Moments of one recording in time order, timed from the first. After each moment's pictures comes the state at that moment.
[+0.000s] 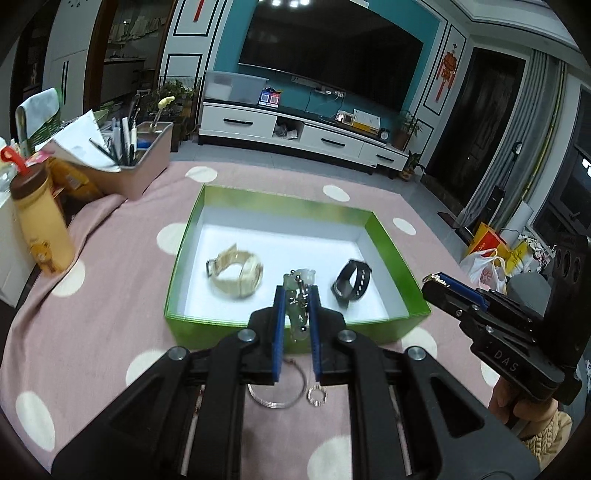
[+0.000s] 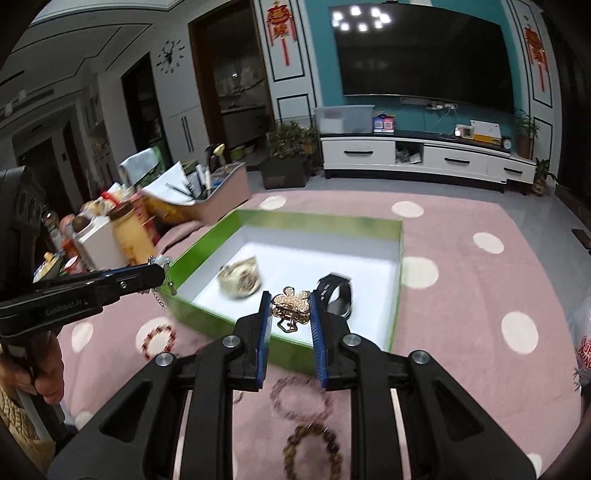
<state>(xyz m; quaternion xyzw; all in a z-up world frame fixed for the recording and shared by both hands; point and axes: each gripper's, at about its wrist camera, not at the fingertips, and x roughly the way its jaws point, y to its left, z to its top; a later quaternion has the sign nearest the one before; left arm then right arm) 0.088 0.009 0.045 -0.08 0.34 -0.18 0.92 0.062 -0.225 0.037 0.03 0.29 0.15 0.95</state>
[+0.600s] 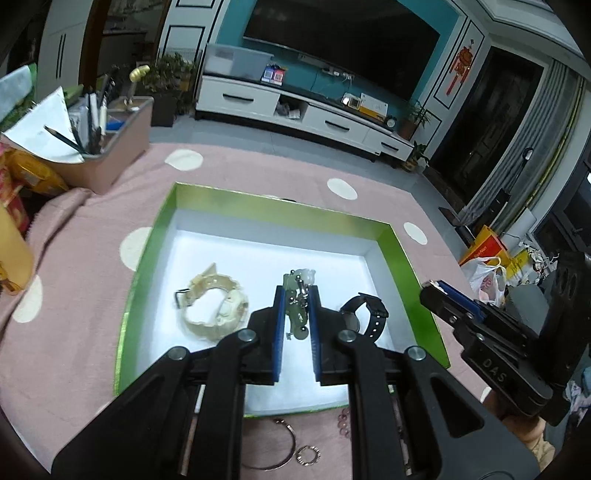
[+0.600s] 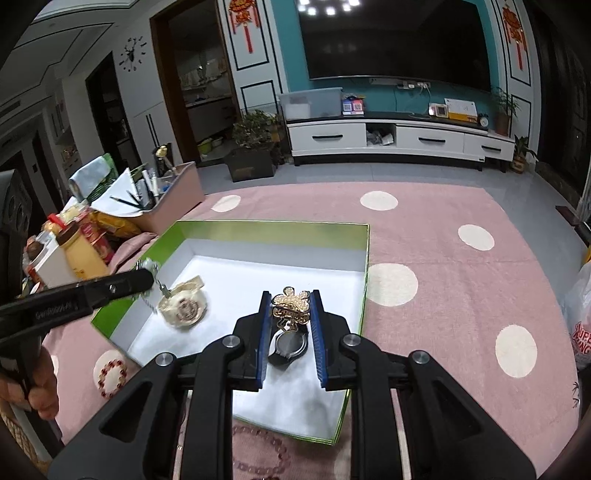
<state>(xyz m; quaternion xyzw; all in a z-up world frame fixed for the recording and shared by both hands) 0.177 -0.014 0.027 -0.11 0.39 -0.19 0.89 0.132 -0.244 0.018 0.05 0.33 0.10 0.94</state>
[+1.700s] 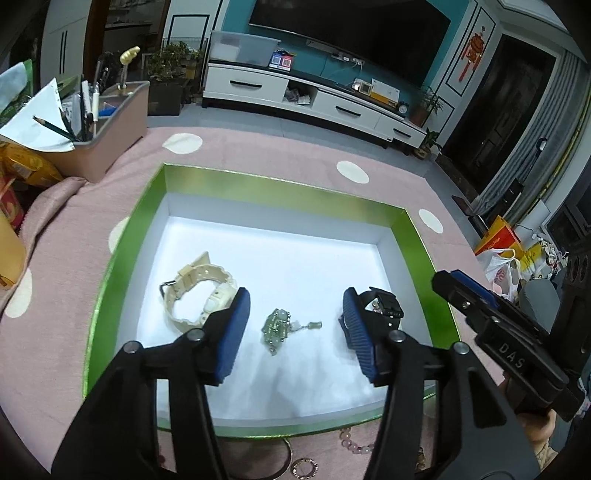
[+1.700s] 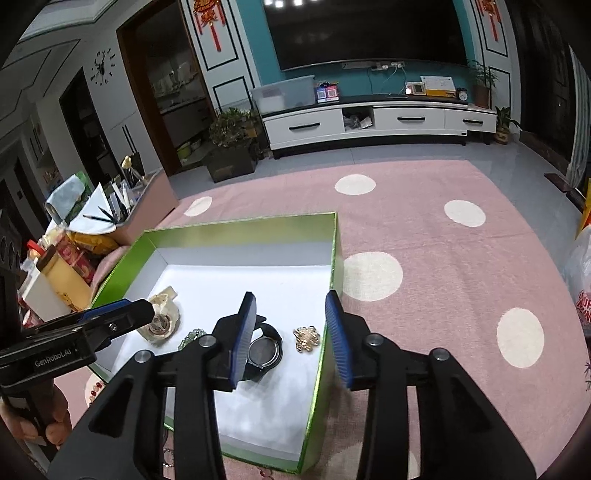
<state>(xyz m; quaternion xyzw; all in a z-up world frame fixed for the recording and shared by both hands) 0.184 -0.035 0.010 -0.09 0.41 -0.16 0.89 0.144 -0.271 0.007 0.10 0.34 0.07 0.93</state>
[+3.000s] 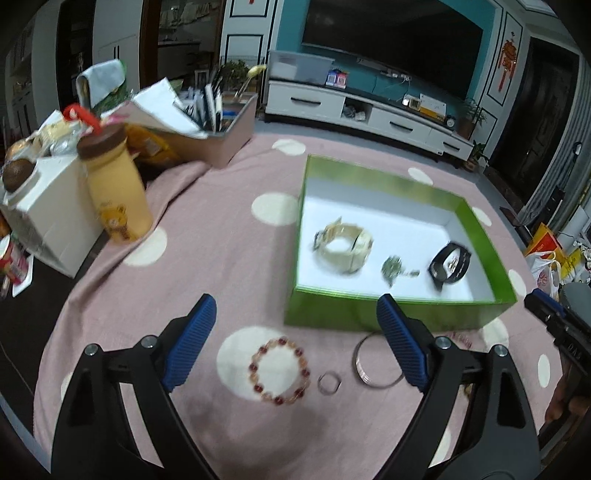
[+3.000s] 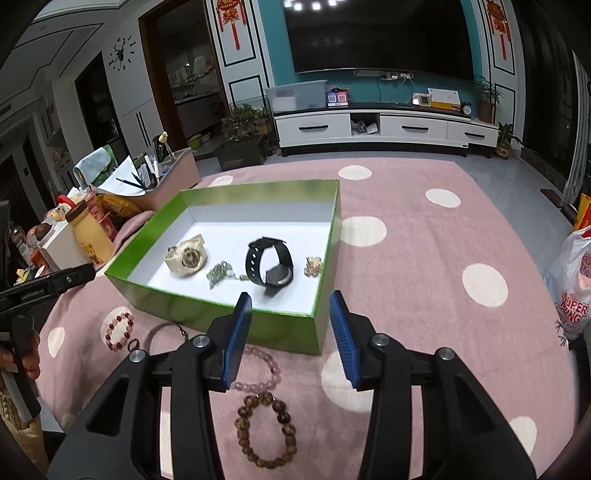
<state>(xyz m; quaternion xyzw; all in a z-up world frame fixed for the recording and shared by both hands) 0.090 0.072 0.013 -0.06 0.40 -0.05 0.91 0.048 -0.262 0.009 0.06 0.34 0.08 0.93</state>
